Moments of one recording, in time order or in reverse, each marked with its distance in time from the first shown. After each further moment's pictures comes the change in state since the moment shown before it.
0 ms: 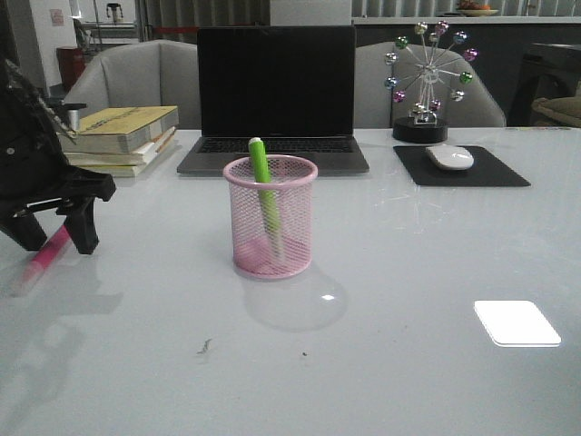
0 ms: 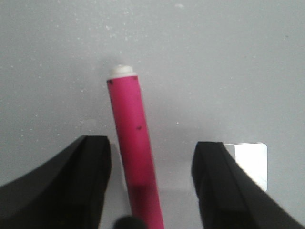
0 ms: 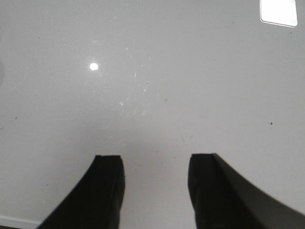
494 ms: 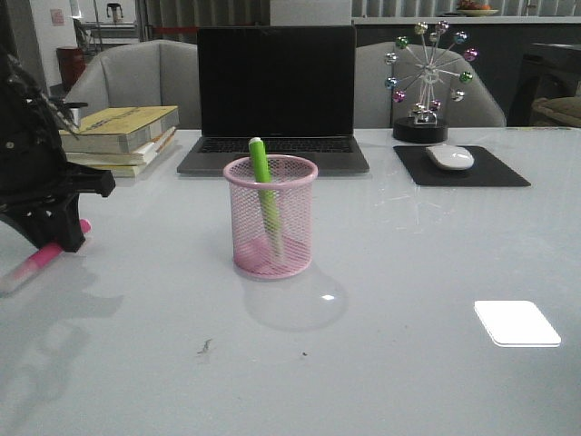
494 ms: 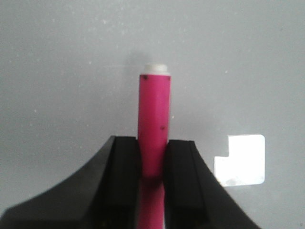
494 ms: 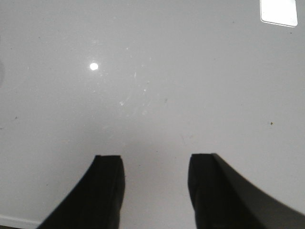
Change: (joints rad) left arm 0.000 0.002 -0.050 0.002 0.069 0.006; right arm 0.000 0.000 0.000 0.000 0.000 0.000
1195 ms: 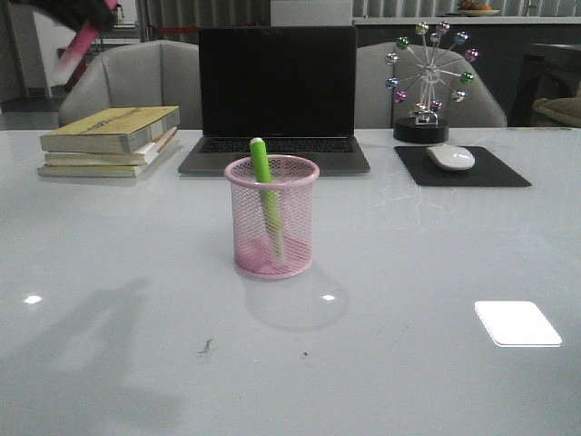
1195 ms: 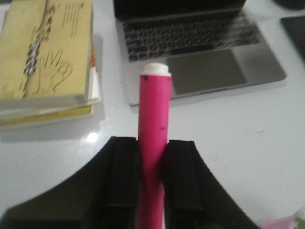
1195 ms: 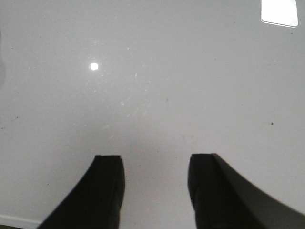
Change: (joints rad) left arm -0.093 -0.313 -0.121 -0.088 -0.246 0.107; right arm 0.000 0.000 0.000 0.000 0.002 0.000
